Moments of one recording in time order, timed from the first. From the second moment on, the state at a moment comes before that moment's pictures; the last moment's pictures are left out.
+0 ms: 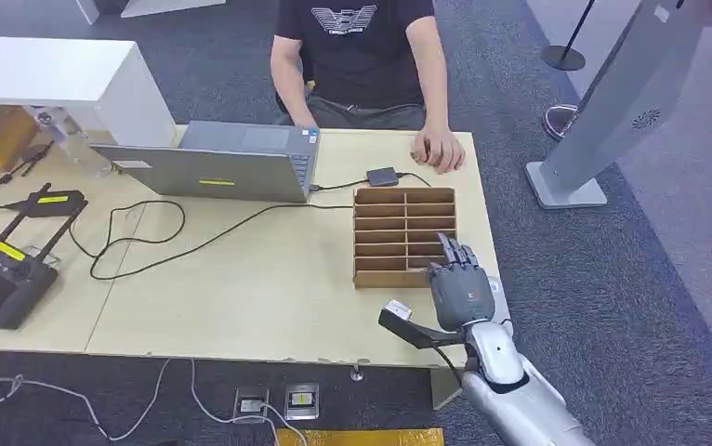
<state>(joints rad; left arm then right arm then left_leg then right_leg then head) -0.19 0.19 -1.23 -0.18 1.09 0.20 0.06 -0.42 -0.17 0.79 -0.91 1.13 -0.40 0.13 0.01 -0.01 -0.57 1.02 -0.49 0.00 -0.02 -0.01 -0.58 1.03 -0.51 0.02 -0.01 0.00</state>
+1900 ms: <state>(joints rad) -0.18 0.20 -1.23 -0.18 1.11 0.15 0.07 -0.44 -0.22 0.71 -1.12 1.19 -0.11 0.17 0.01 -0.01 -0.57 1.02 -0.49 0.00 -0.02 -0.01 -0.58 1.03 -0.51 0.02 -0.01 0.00</state>
